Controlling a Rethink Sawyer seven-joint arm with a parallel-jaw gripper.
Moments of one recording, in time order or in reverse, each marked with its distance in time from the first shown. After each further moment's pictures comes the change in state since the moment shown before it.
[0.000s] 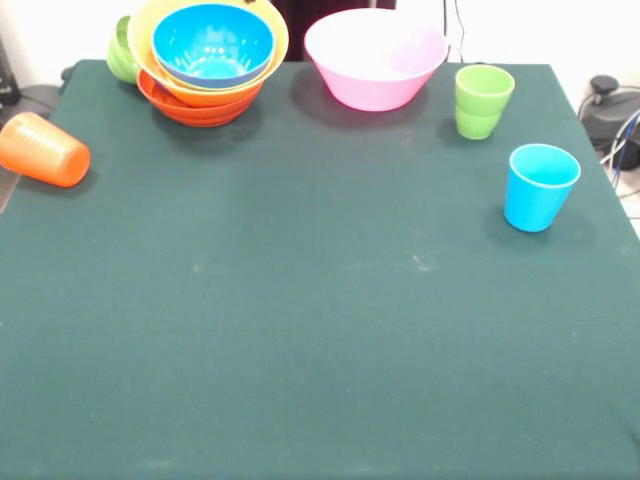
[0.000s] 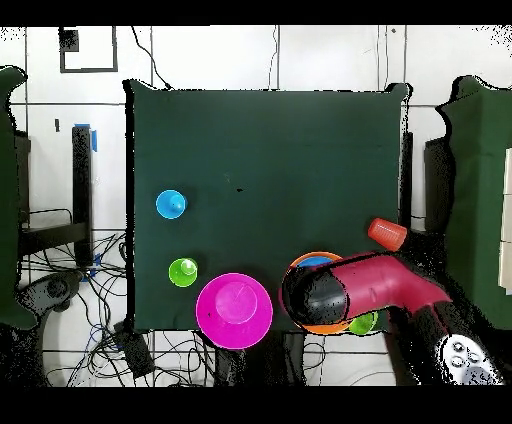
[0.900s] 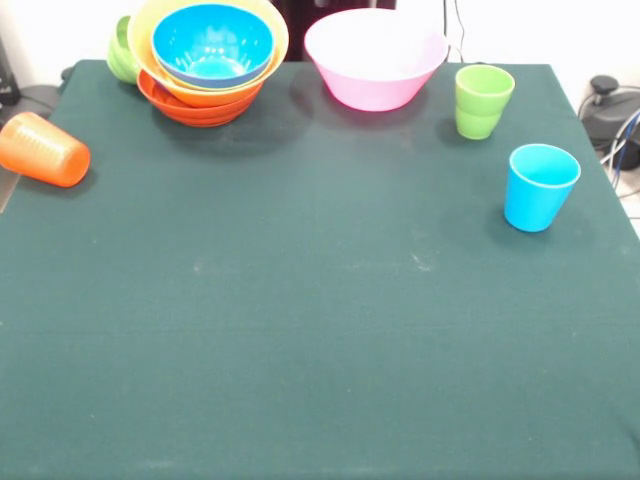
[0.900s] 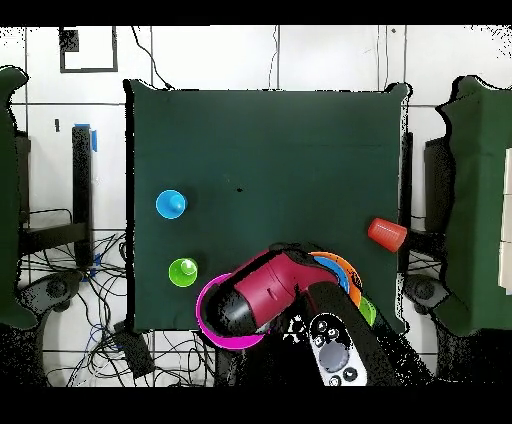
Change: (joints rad) arm 0.404 0.017 -0.215 -0.007 -0.124 -0.008 0.047
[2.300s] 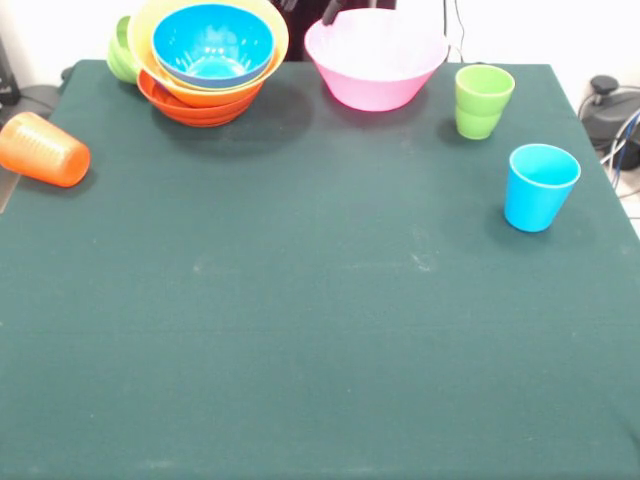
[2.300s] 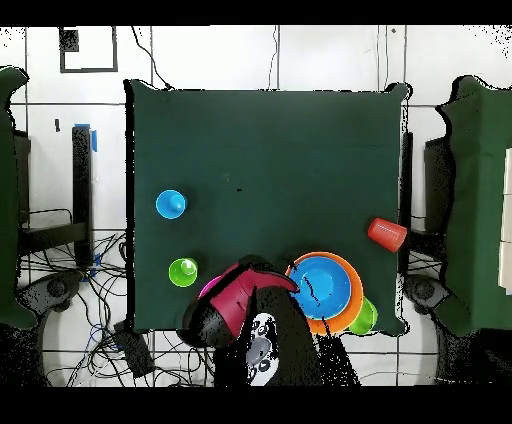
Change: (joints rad) arm 0.342 0.129 -0.349 -0.086 -0.044 -0.153 0.114
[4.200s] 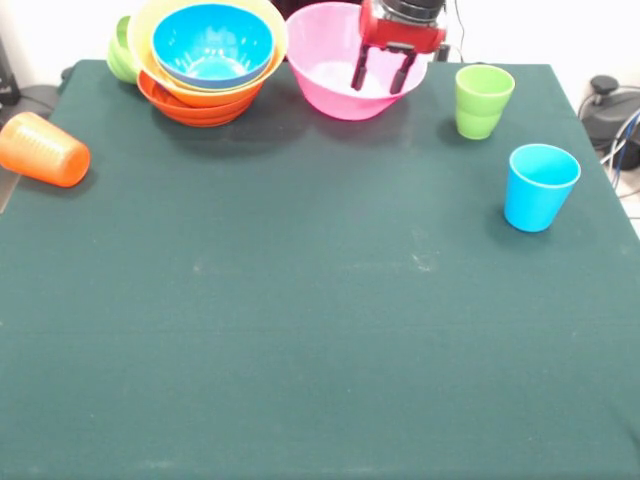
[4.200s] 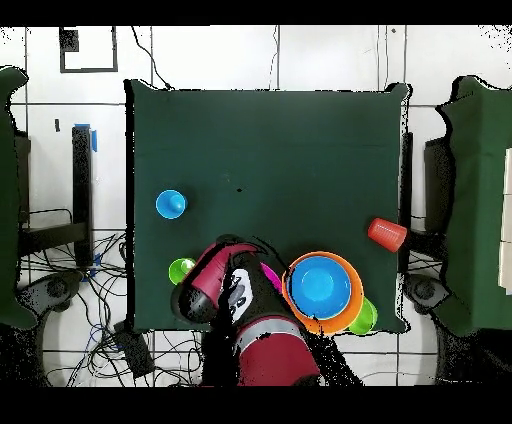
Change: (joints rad) arm 0.028 0.206 0.095 -0.110 -0.027 -0.177 0.043
